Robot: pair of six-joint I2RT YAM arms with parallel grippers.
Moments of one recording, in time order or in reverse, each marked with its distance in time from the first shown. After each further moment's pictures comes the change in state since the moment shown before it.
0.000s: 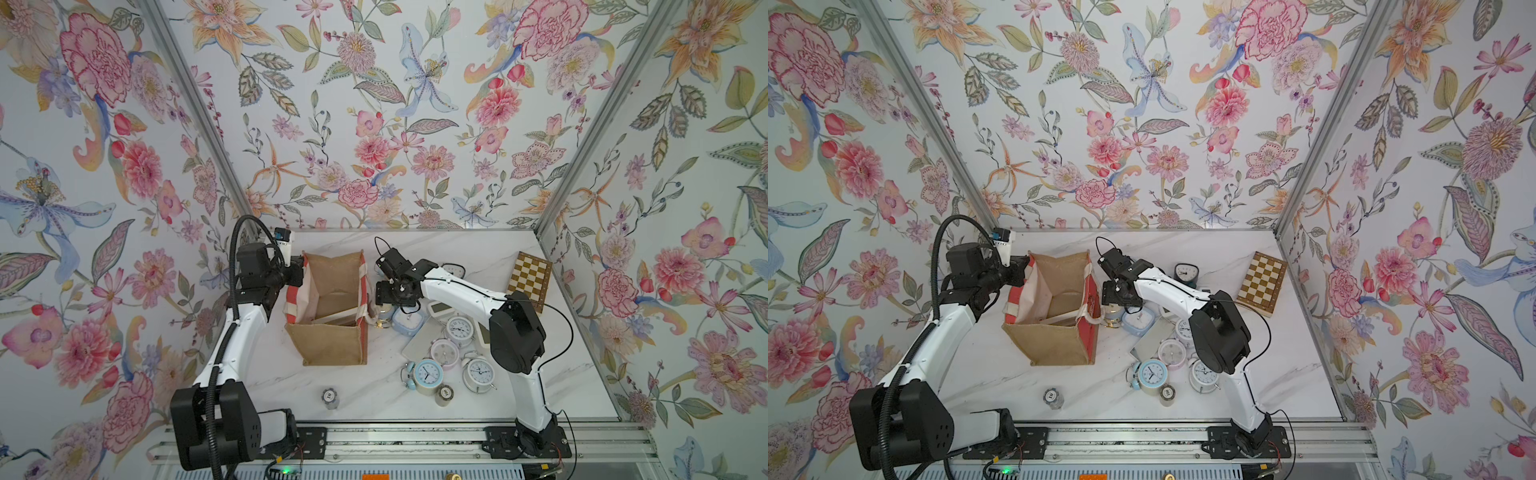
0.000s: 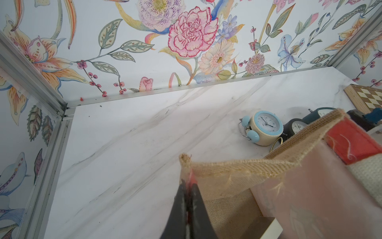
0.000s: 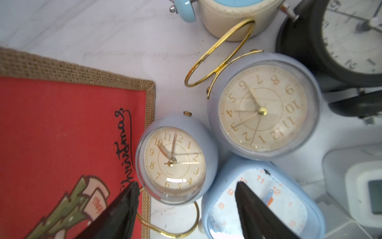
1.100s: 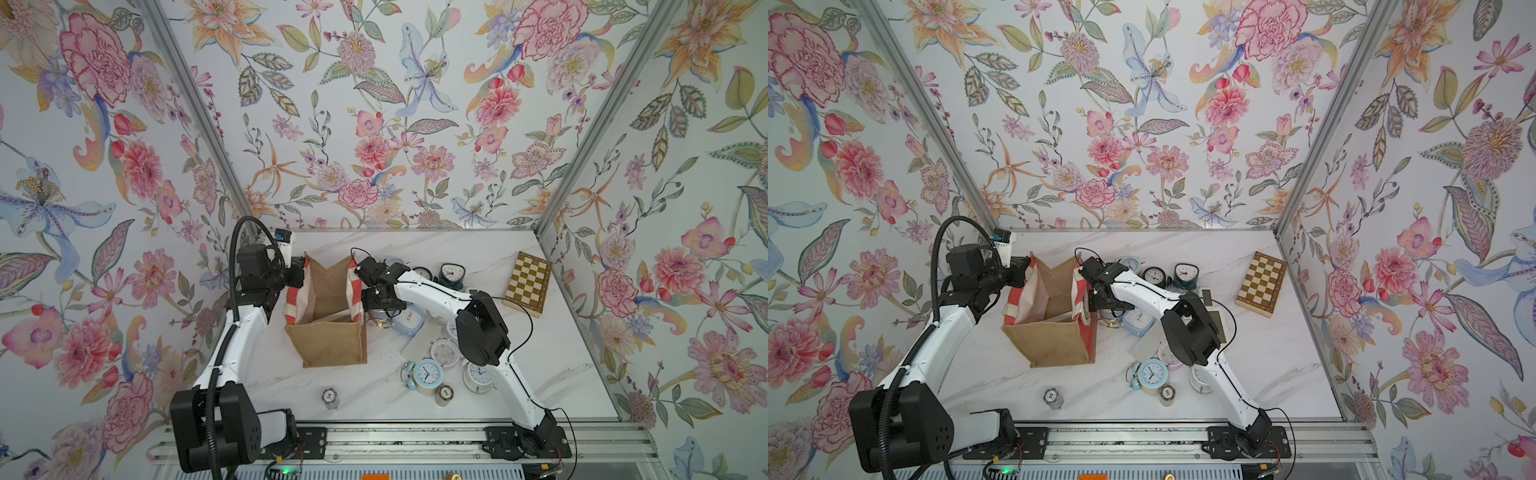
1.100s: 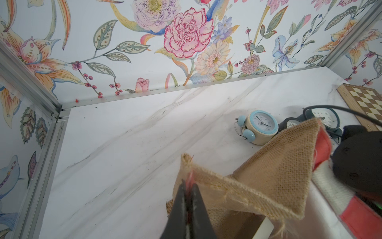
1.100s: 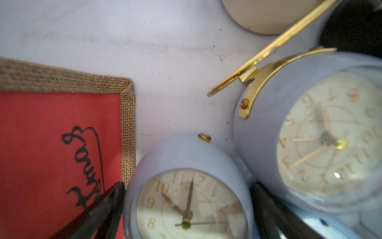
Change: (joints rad) left arm 0.000 -0.010 -0.013 0.009 0.020 0.000; right arm 0.064 0.261 0.289 -0.170 0.127 0.003
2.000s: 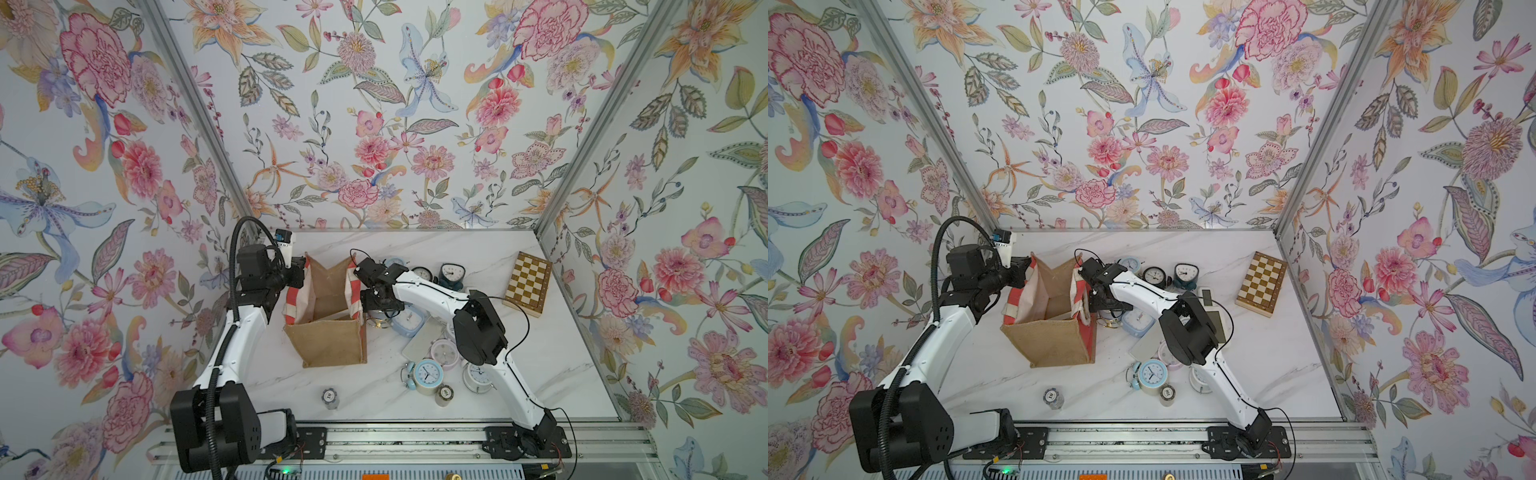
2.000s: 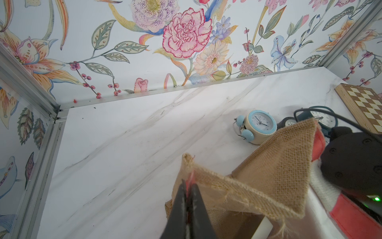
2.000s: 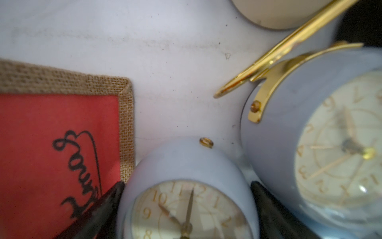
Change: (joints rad) left arm 0.000 0.000 -0.004 0.005 0.010 -0.001; right arm -0.002 0.016 0.018 -0.002 -0.010 0.004
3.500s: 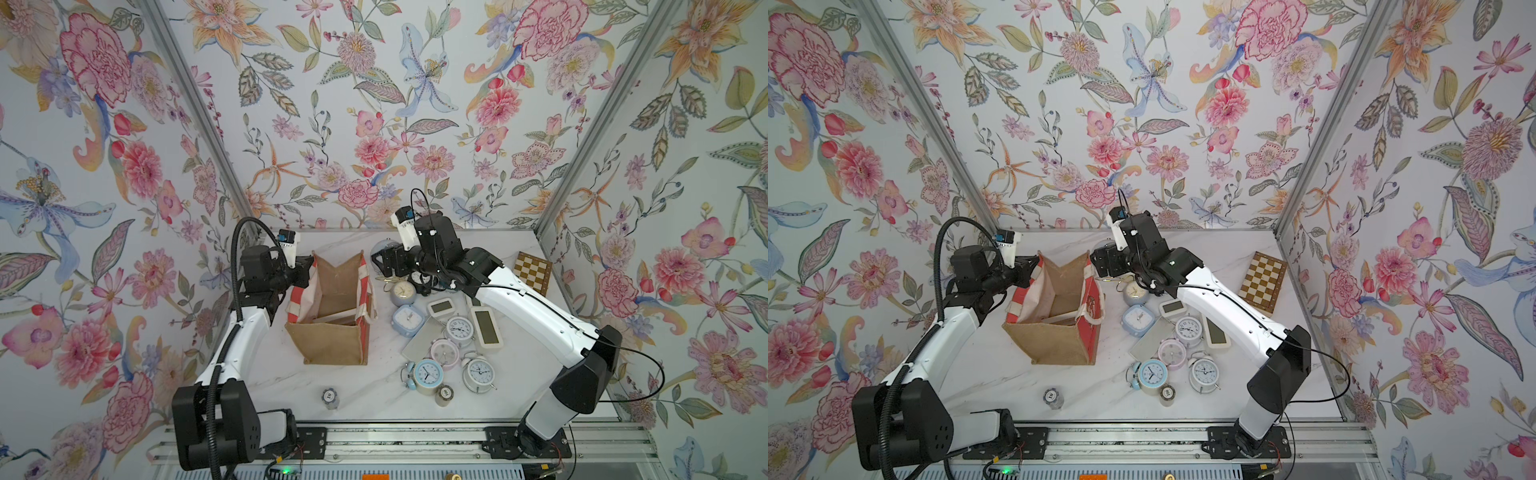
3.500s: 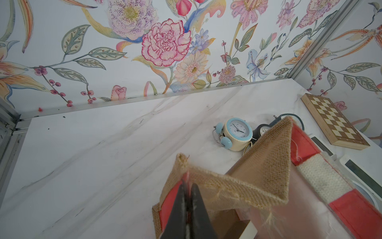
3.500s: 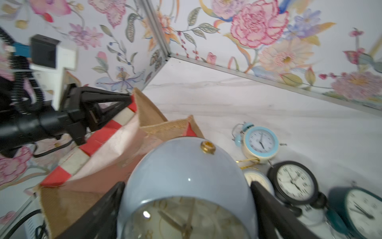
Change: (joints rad) left arm -0.021 0.002 -0.034 0.092 0.094 -0.074; right arm -0.063 -0.719 -0.370 0.467 -0.265 -0.474
